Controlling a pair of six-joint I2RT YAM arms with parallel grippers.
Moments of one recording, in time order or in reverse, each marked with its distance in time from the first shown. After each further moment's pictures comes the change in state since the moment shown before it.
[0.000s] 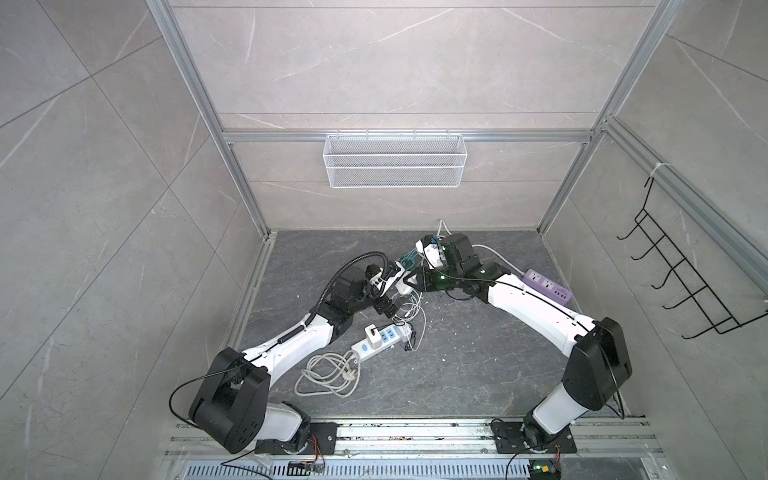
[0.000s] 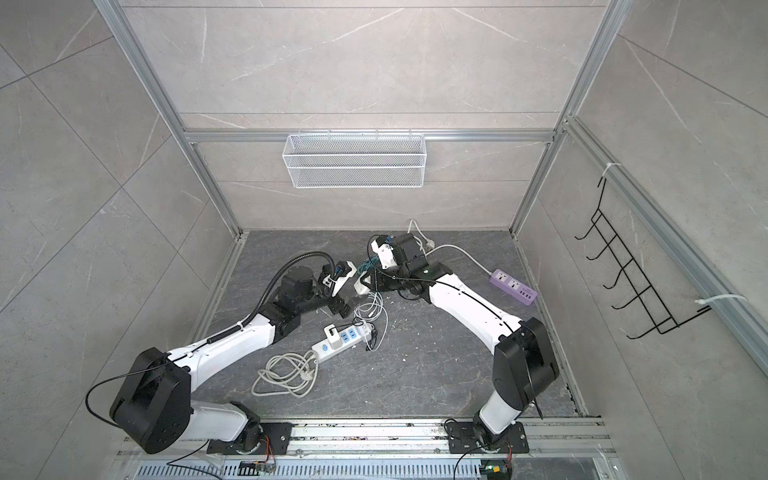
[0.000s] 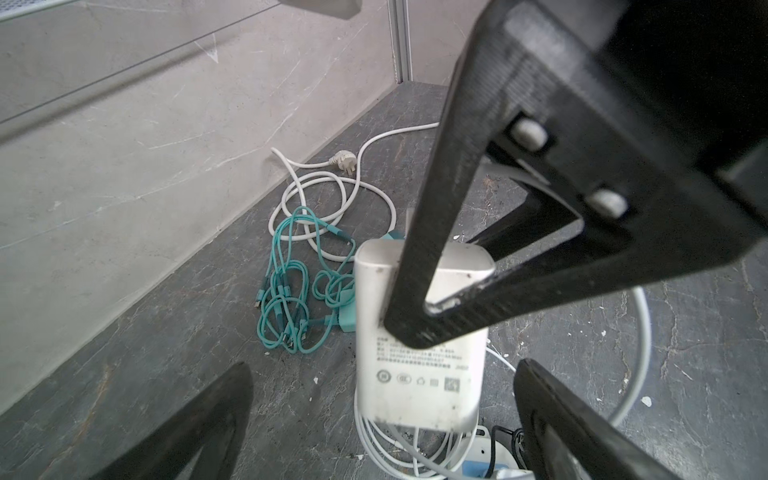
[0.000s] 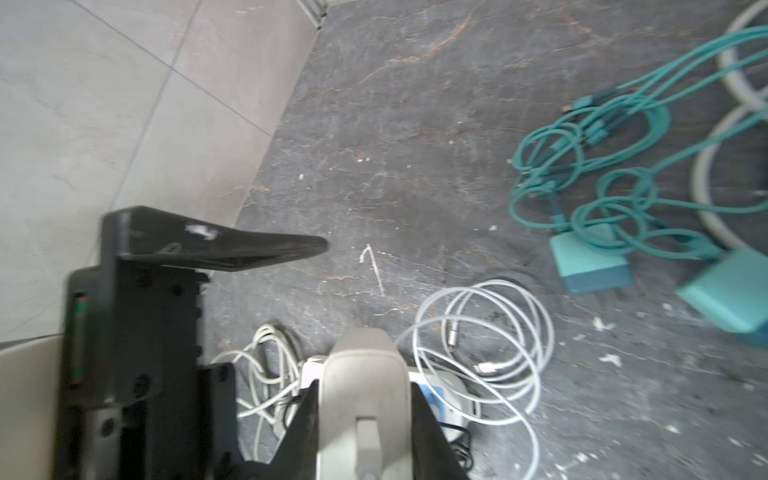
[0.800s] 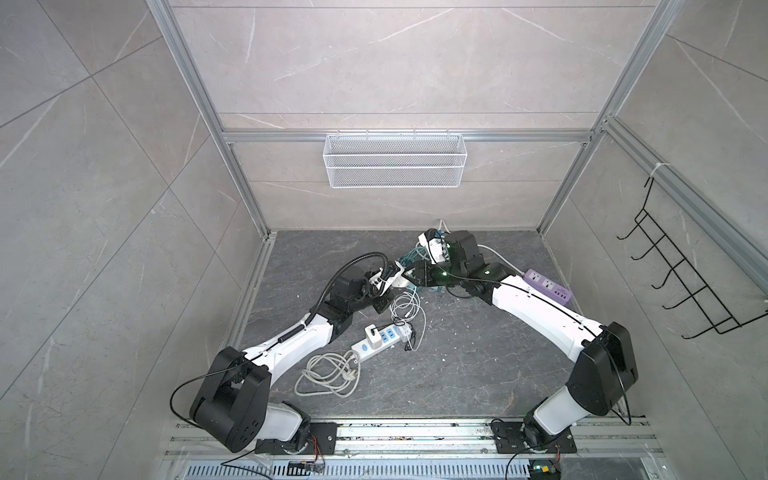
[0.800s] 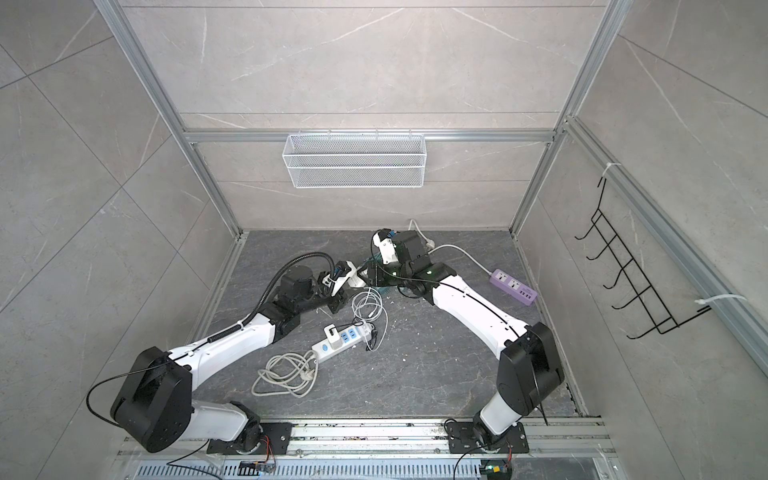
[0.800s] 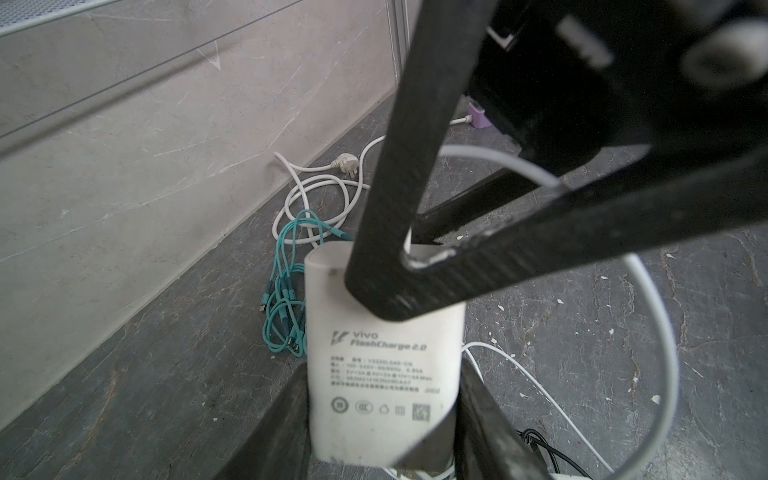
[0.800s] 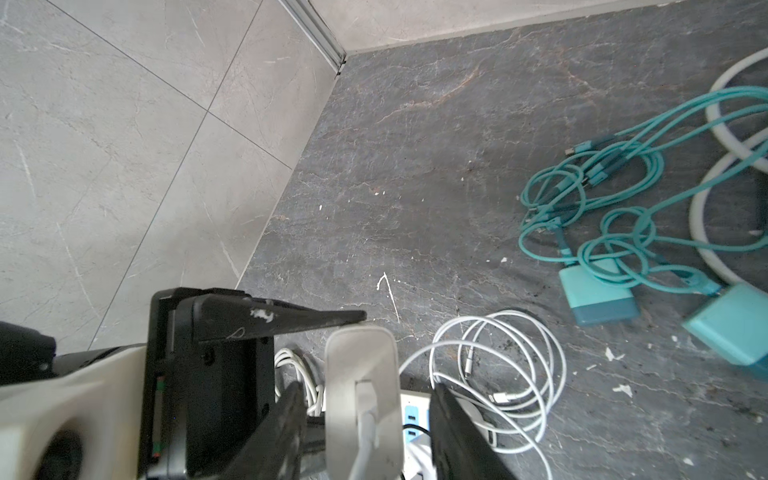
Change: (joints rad) left arm 0.010 0.013 -0.001 0.017 0.022 0.012; right arm -0.001 -0.022 -0.010 0.091 -0.032 0.055
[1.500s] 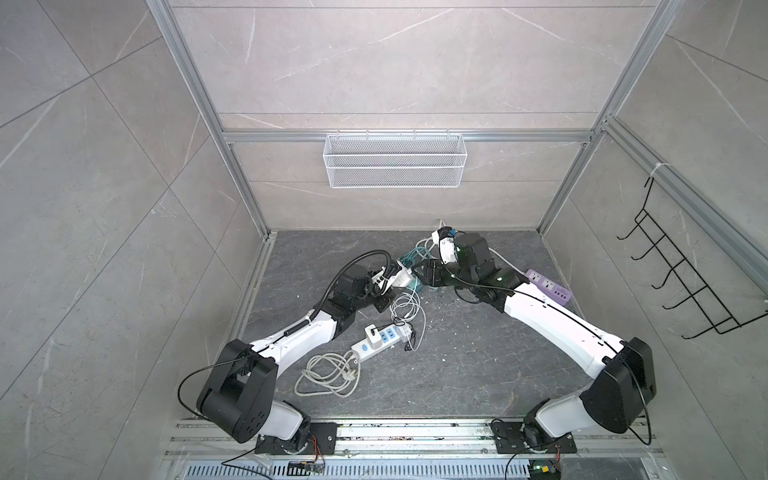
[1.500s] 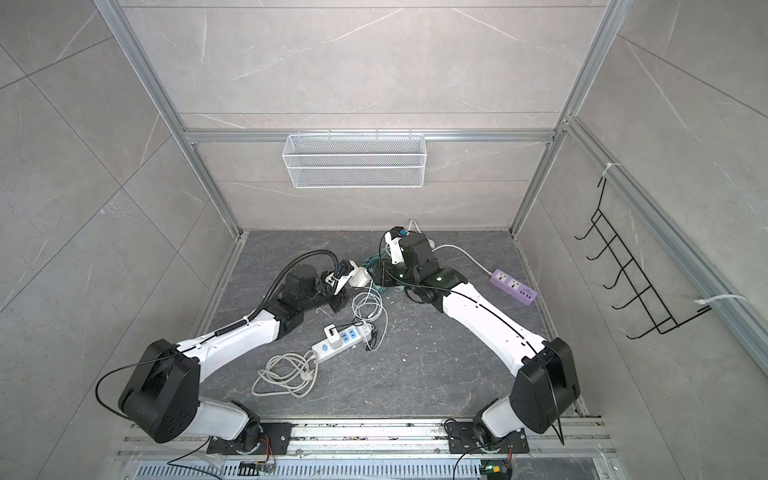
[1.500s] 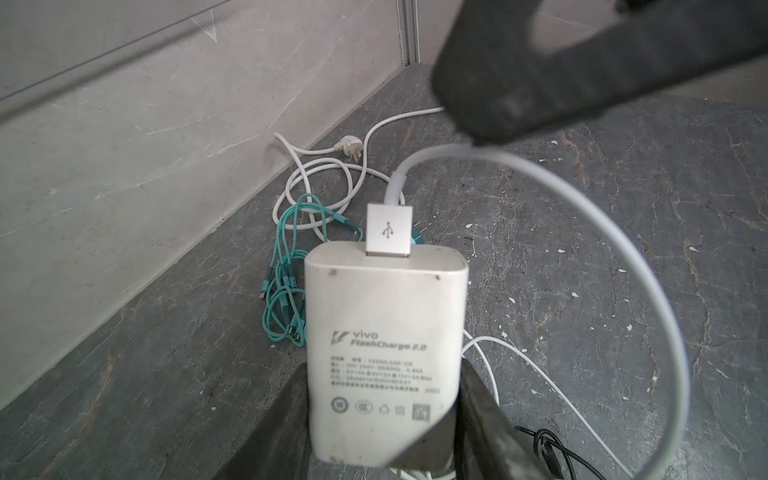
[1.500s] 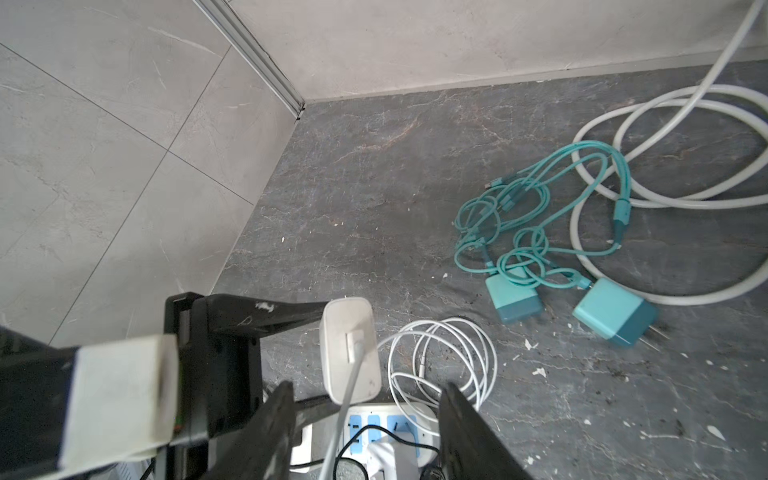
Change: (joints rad) left arm 0.003 0.039 0.019 -0.013 -0.023 0.000; right arm 0.002 -0.102 -0.050 -0.007 0.183 -0.007
